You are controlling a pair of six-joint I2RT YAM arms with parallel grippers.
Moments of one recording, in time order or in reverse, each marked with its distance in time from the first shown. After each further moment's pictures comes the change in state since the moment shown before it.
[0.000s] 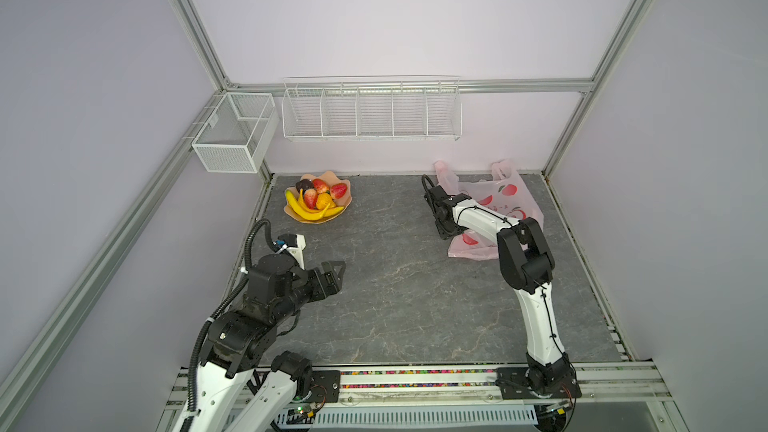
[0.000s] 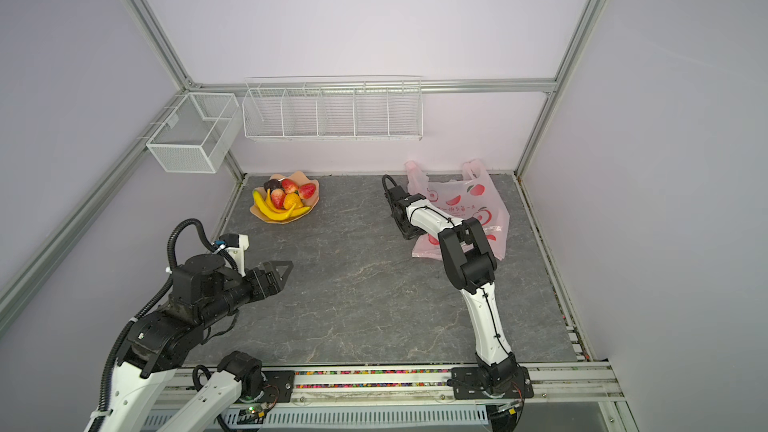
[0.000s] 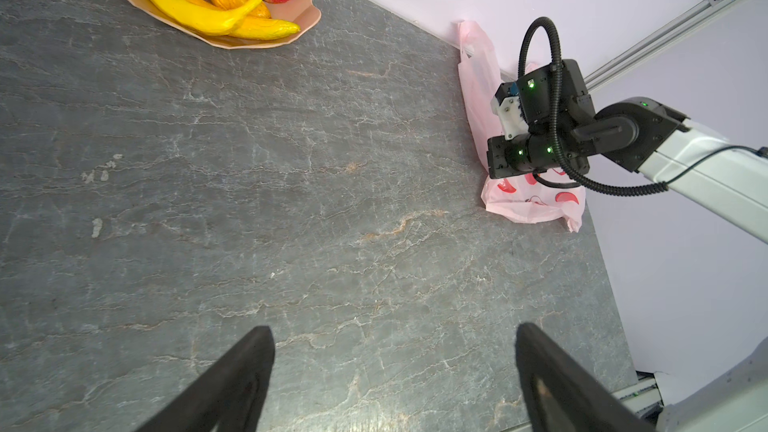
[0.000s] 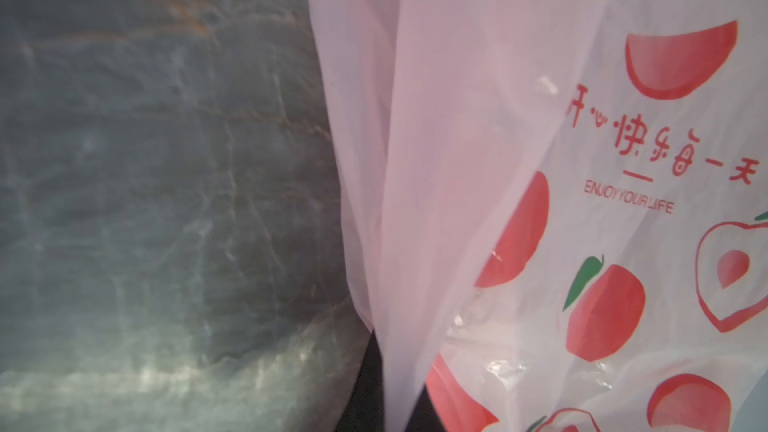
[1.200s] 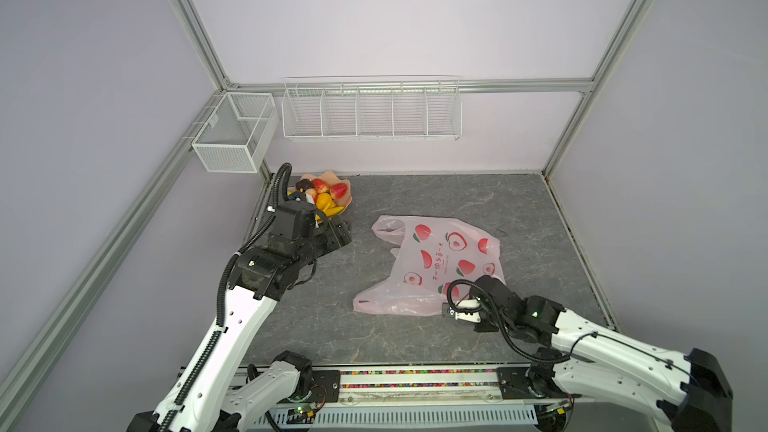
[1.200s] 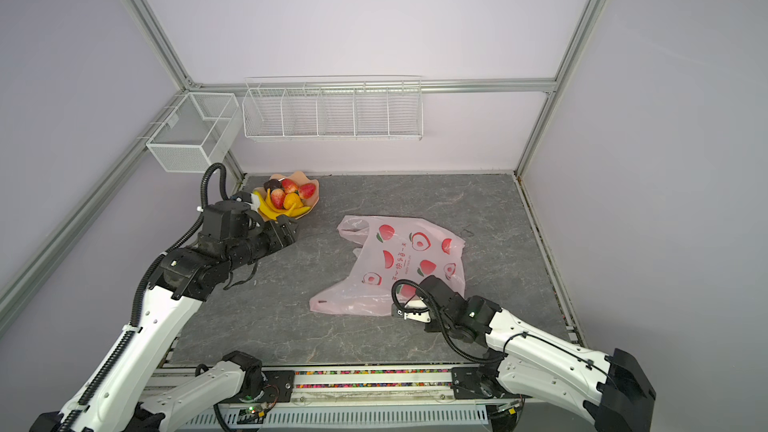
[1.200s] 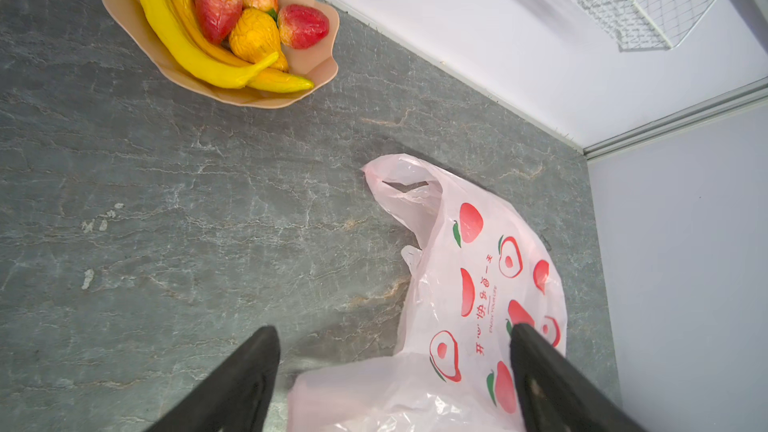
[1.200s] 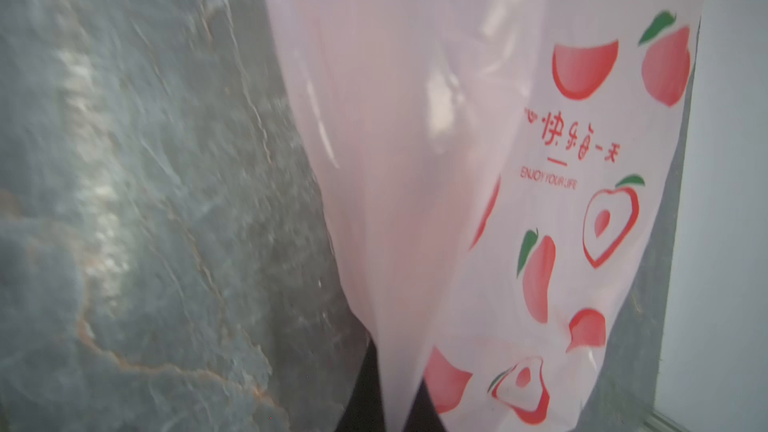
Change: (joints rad) left arm 0.000 0.376 0.245 0.051 -0.097 -0.086; right arm 0.359 -1.336 -1.183 0.194 -0.281 -0.978
